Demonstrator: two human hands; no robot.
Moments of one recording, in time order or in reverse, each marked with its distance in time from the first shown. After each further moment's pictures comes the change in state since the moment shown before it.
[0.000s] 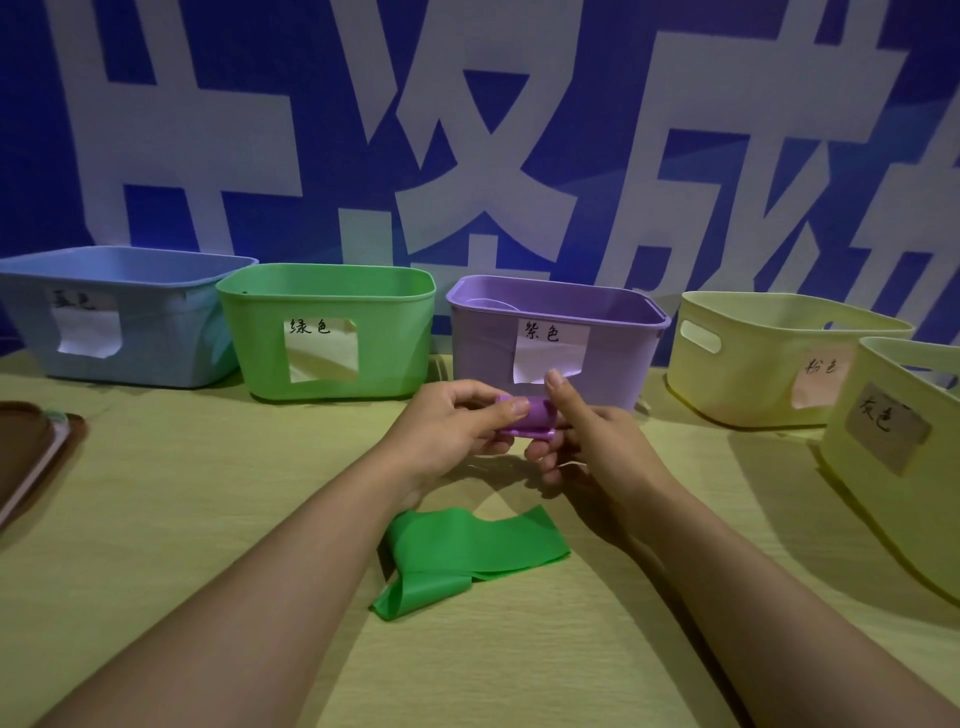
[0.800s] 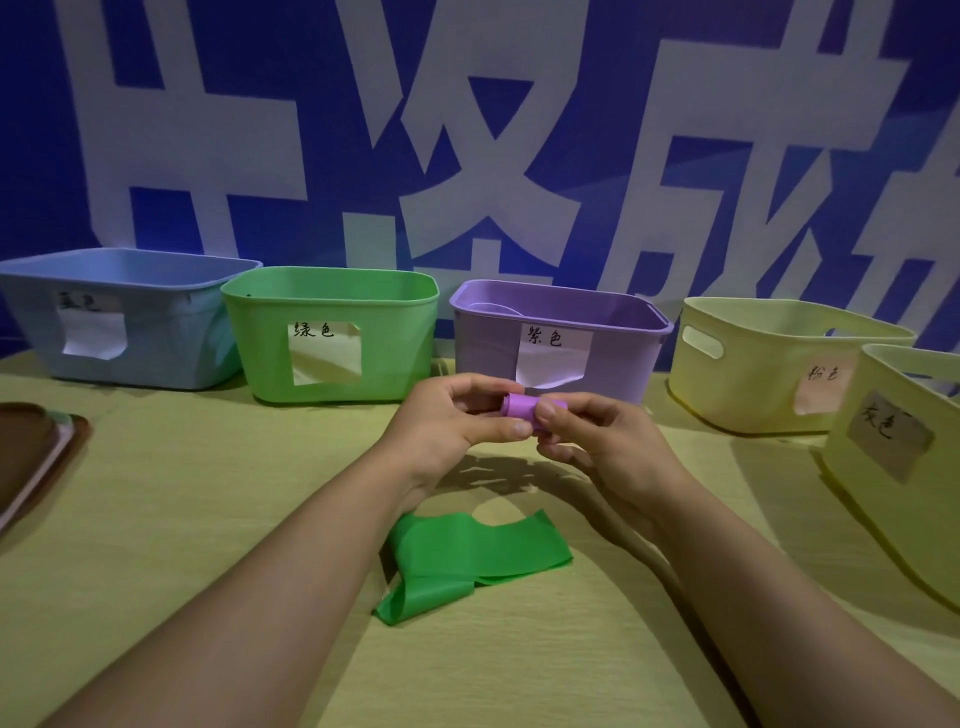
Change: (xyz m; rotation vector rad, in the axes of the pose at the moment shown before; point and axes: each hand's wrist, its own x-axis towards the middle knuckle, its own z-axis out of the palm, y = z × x) left_hand -0.004 0.007 -0.002 -0.020 0.013 0.074; right_hand 0.014 0.003 -0.014 0.003 -0.043 -0.138
